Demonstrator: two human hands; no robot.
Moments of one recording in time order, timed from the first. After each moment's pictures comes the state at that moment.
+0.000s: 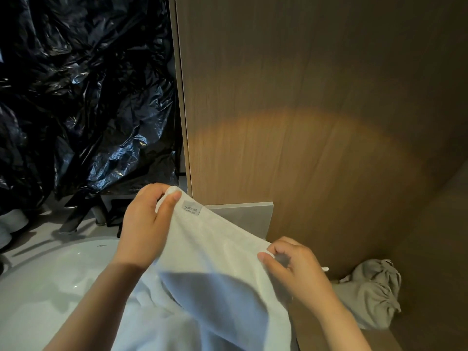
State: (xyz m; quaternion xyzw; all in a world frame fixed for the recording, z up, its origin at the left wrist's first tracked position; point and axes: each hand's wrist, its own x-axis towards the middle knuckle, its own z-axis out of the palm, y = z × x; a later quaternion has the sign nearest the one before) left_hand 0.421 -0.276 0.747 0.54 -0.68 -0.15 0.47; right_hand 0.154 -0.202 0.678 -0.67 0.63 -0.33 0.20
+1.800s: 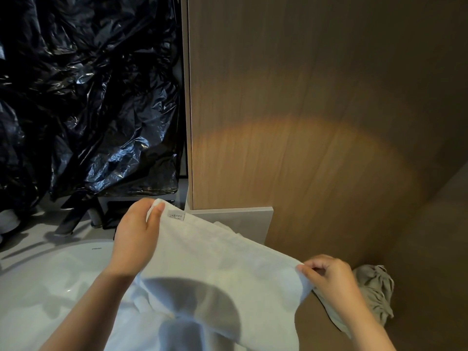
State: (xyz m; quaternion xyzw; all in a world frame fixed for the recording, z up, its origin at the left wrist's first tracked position) left_hand 0.446 -0.302 0.707 0.61 -0.64 -0.16 0.45; right_hand 0.093 -0.197 0.647 -0.57 0.73 -0.33 0.19
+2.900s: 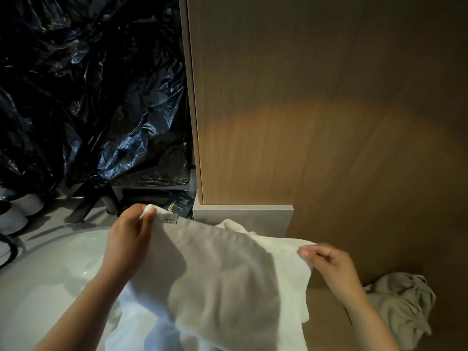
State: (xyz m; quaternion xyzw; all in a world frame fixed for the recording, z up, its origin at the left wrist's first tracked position) left_hand 0.461 -0.319 0.676 0.67 -0.62 -0.10 0.39; right_hand 0.079 -0.269 0.607 -0.48 0.63 -0.46 0.39
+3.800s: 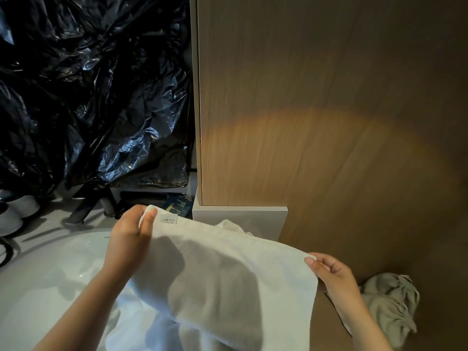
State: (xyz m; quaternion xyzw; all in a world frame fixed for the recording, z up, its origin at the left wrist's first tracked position) left_hand 0.464 -0.311 0.678 0.67 -0.59 -0.18 0.42; right_hand 0.088 -0.234 0.608 -0.35 0.60 -0.54 0.47
